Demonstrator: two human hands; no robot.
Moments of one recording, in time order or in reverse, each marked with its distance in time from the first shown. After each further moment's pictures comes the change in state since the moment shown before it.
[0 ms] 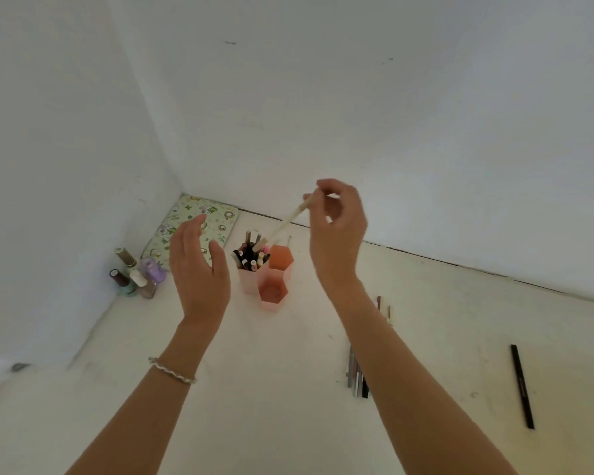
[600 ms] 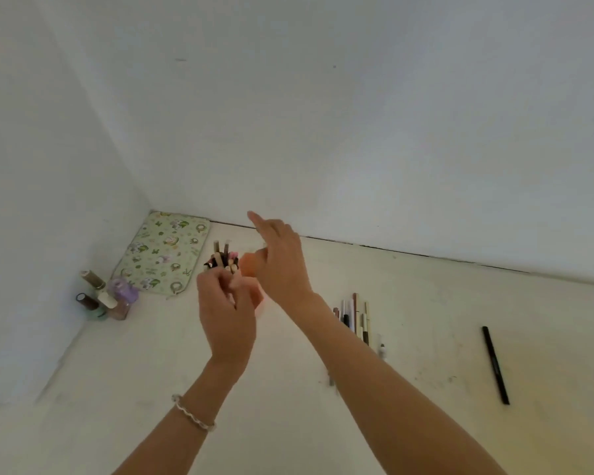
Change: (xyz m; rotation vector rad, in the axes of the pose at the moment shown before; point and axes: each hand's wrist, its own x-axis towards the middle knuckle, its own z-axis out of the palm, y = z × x) left_hand -0.065 0.062 0.028 -0.268 -0.053 -0.261; right_hand -0.030 0.044 -0.005 -0.567 -0.470 -0.171
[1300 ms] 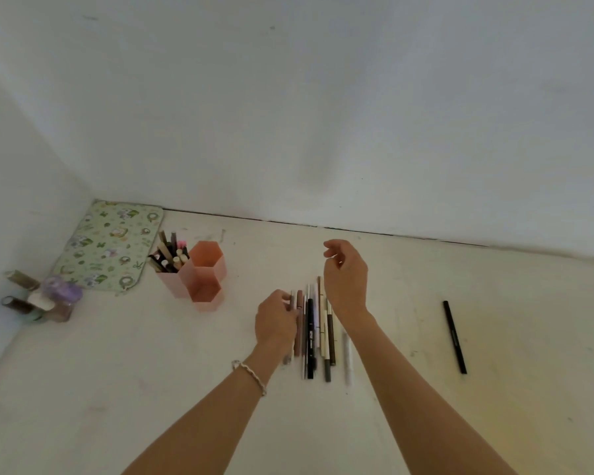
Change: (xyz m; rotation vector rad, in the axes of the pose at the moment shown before) left_hand -0.080 -0.024 0.115 0.392 -0.696 -0.371; right_hand -0.071 0.120 -0.082 0.190 0.250 0.625
